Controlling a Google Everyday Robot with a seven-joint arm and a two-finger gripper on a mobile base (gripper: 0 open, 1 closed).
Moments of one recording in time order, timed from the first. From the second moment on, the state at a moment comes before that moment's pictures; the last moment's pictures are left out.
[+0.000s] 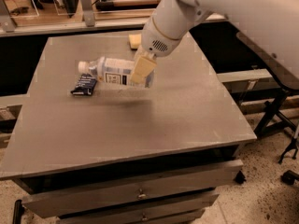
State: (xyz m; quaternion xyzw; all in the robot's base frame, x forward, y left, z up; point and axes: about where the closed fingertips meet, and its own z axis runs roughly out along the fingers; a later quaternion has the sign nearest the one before) arm 0.592 0.017 0.909 -0.64 0.72 0.09 0.27
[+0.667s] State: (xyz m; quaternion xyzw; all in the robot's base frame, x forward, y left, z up) arm 0.599 0.007 0.864 -0.58 0.79 0.09 0.19
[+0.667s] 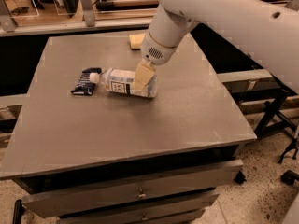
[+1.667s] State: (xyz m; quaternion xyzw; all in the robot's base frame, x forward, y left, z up) arm 0.597 0.010 0.864 -0.58 0.79 0.09 0.19
